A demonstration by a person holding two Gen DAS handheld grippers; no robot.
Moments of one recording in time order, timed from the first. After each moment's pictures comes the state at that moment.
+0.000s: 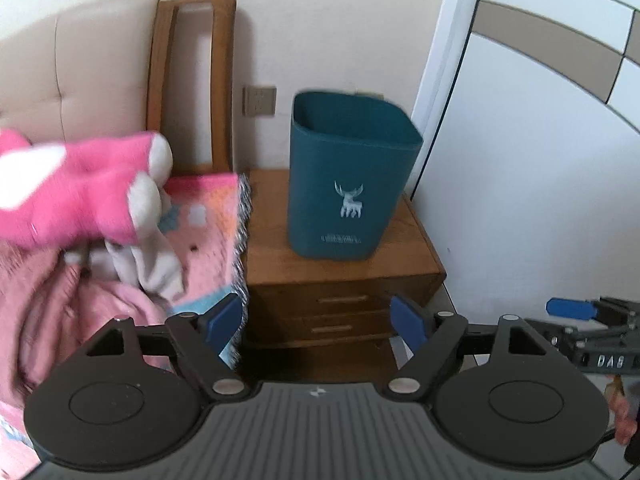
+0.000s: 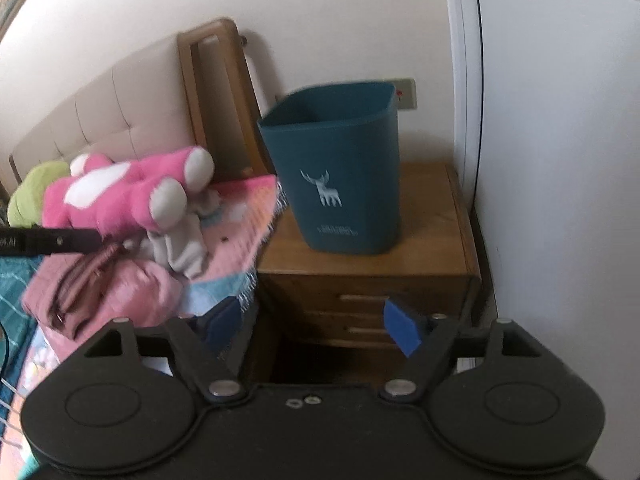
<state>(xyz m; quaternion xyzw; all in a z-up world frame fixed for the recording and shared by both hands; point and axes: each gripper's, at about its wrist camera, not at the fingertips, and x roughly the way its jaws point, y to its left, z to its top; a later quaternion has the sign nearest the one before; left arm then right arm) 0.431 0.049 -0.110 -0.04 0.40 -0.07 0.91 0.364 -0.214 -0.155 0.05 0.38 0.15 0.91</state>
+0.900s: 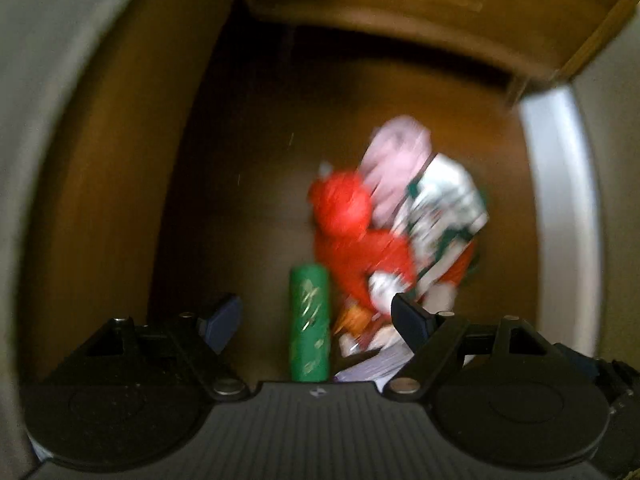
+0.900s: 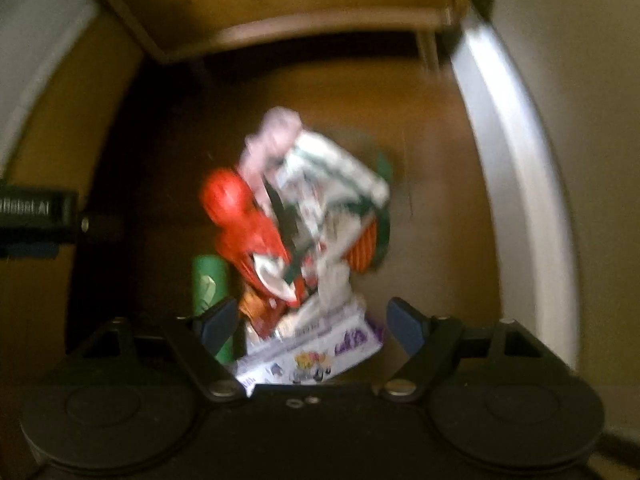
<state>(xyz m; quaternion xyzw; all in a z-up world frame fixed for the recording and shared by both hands) 0.407 -0.012 -0.683 -0.04 0.64 0.06 0.76 0.320 -0.219 -0.700 0.06 0.60 0.06 0.79</state>
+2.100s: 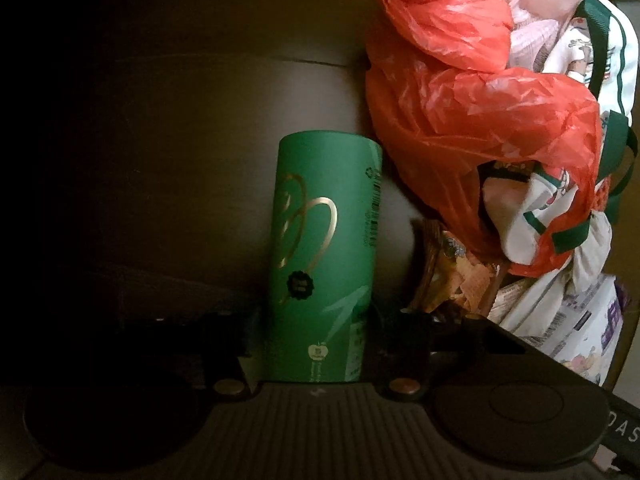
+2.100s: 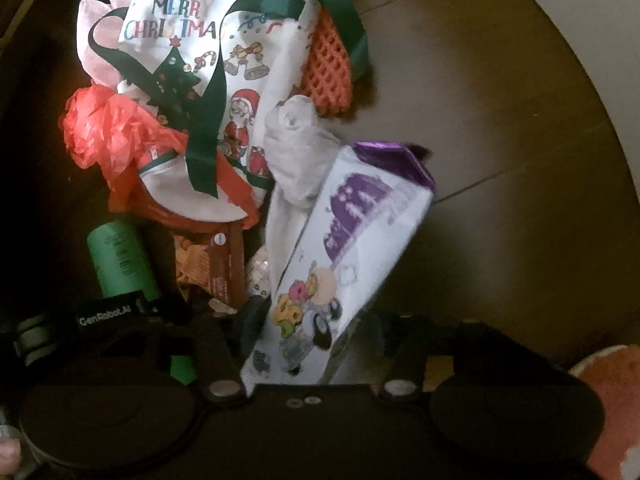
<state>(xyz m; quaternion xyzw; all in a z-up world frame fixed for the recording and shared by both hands) 0.392 0.021 -0.894 -0.07 0.73 0.06 0.68 0.313 -0.215 -0.883 0.23 0.69 -0.04 0.69</state>
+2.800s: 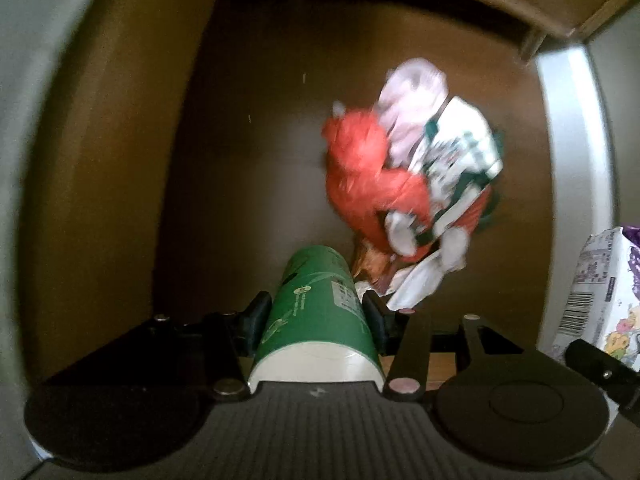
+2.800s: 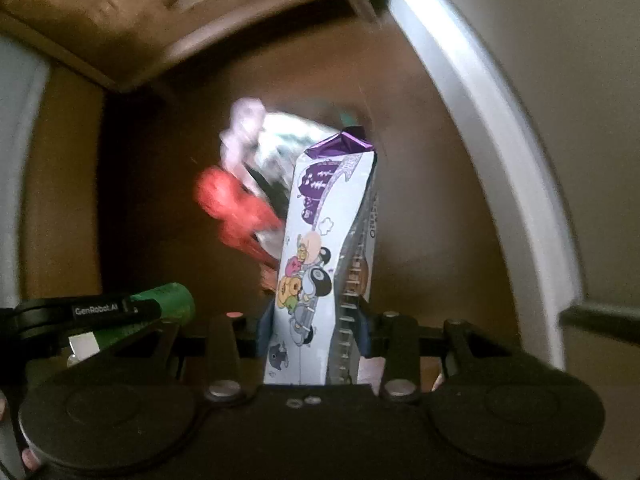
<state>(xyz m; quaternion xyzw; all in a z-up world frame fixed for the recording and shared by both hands) 0.399 -0.003 -0.660 -0.05 0.69 0.06 0.72 0.301 -0.249 -0.637 0.18 0.63 0.01 0.76</state>
